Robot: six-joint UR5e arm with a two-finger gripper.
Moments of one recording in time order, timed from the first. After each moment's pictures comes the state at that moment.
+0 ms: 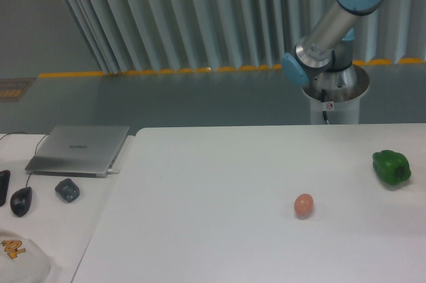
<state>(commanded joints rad) 2.91 -2.15 -1.43 -0.90 1.58 2.15</state>
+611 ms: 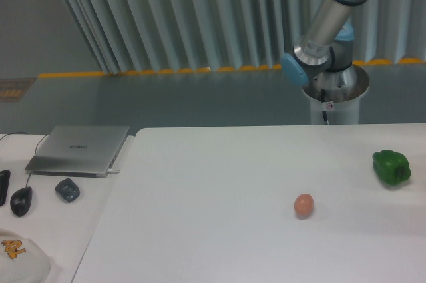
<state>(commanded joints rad) 2.83 -1.96 -1.52 -0.91 1.58 1.97</state>
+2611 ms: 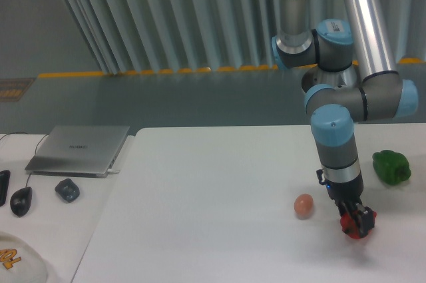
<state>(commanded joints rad) 2.28 -2.03 -1.63 -0.91 1.73 1.19</state>
